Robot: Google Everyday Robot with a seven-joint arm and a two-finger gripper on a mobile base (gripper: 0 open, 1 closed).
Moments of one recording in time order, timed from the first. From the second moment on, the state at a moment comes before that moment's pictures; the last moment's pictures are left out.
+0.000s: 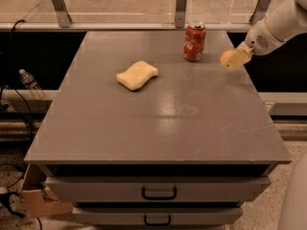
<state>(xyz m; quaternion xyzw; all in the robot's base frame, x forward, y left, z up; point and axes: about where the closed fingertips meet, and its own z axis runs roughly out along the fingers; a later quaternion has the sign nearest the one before) 0.679 -0.258 0.878 -0.42 0.86 0.09 0.28</state>
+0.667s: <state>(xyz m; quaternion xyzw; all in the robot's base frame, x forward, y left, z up) 0.722 -0.239 0.854 -0.44 0.86 0.08 0.25</state>
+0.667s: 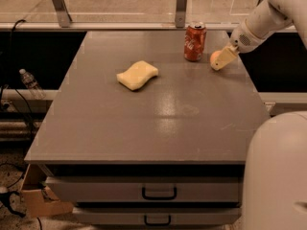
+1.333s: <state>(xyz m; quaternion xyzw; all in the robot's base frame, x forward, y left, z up) 0.747 -0.218 0.855 -0.47 0.85 0.05 0.24</state>
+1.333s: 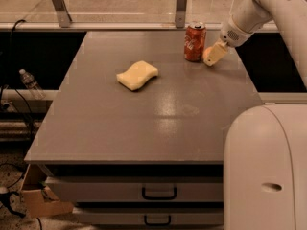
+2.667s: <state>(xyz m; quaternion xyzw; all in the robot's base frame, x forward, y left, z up) 0.756 -0.211 0.846 -0.47 0.85 0.04 0.23</state>
